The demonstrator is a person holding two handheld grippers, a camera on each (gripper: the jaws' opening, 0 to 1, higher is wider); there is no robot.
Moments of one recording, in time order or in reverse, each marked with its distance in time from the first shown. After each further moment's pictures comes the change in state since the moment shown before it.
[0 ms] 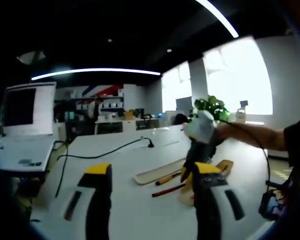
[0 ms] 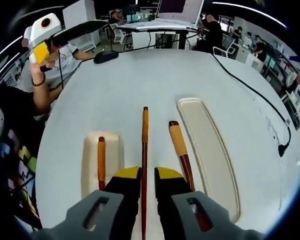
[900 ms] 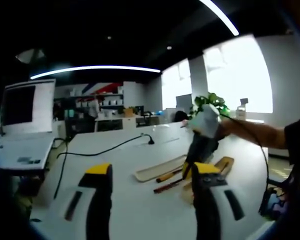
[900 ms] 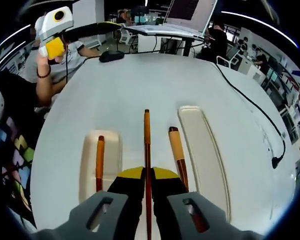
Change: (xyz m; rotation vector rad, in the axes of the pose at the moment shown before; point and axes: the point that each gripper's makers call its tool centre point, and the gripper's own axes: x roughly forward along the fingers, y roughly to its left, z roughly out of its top) left arm 0.002 -0.001 -0.008 0.002 0.025 0.002; right arm -0.014 -0.002 0.007 -0.087 -0.037 -0.033
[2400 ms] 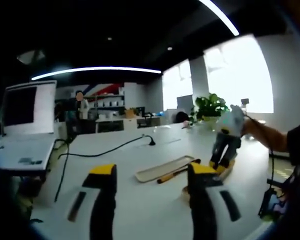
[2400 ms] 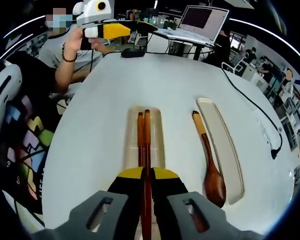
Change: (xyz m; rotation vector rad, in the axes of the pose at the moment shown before) left arm -0.002 0.001 0.002 -0.003 -0.013 0.003; right arm -0.028 0.051 -0.039 -0.055 -0.017 0.018
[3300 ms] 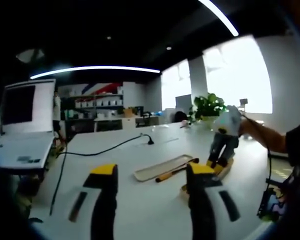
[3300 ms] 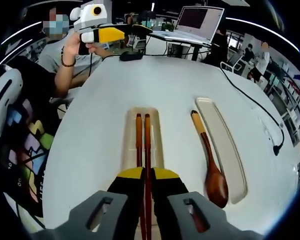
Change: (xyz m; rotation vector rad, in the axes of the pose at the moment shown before) left arm 0.000 0.000 -0.004 -0.003 0.014 -0.003; right arm -0.003 -0.003 0.009 0.063 -0.075 -0.003
